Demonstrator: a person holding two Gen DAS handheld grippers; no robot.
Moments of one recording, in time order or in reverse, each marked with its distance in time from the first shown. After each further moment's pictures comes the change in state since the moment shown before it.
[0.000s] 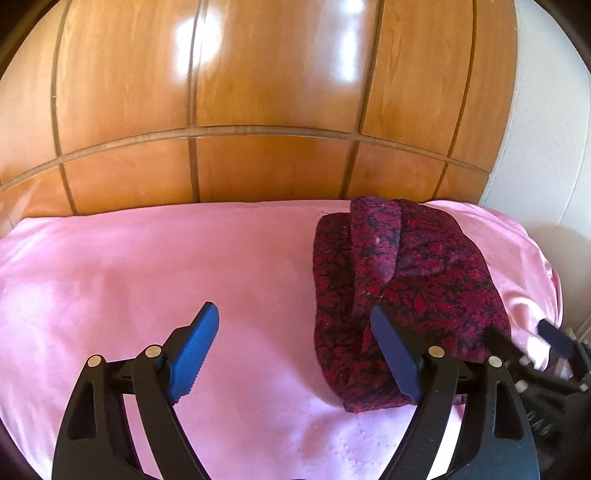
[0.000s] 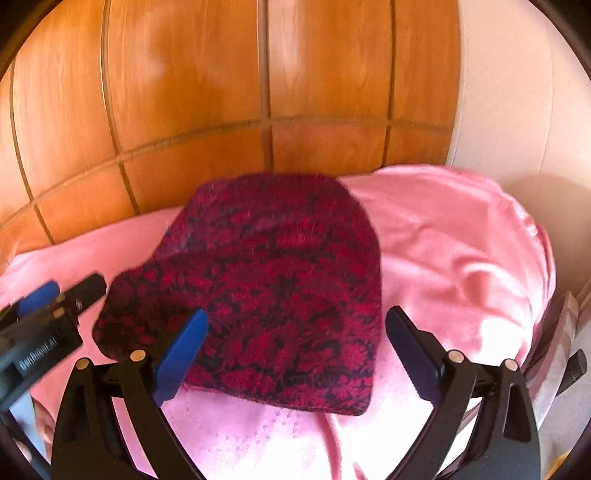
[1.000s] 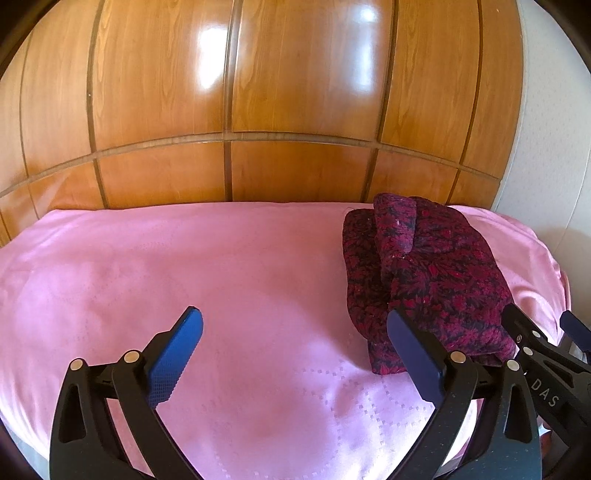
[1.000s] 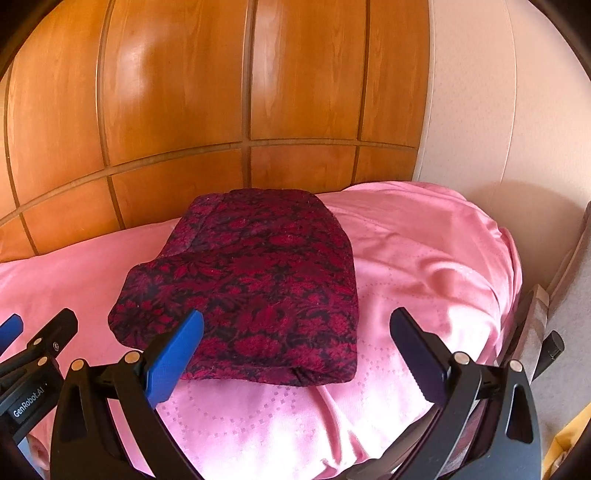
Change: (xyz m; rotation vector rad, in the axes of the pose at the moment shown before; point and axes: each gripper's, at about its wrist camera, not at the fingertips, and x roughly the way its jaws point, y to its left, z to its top) left arm -0.042 0.024 -0.030 -0.007 -0.041 0.061; right arm -0.038 0.020 -0.020 0.024 -0.072 -0.116
